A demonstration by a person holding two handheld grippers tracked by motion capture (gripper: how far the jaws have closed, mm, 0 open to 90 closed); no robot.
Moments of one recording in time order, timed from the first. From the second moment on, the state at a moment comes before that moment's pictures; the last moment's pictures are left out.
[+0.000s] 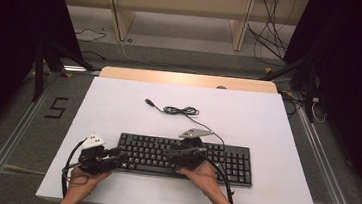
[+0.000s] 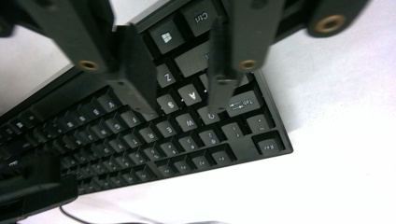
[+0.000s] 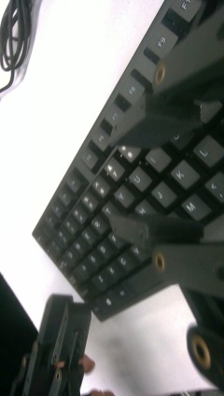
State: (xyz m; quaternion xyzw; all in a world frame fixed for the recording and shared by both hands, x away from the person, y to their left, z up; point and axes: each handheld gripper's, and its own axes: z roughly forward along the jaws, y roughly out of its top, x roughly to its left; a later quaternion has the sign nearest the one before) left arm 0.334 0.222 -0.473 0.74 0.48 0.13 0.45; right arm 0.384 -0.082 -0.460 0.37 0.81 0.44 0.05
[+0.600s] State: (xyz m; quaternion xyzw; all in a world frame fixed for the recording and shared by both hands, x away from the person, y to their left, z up) left arm 0.332 0.224 -0.467 0.72 0.47 0.14 0.49; right arm 0.363 -0.088 -0.457 0.34 0.82 0.45 0.04
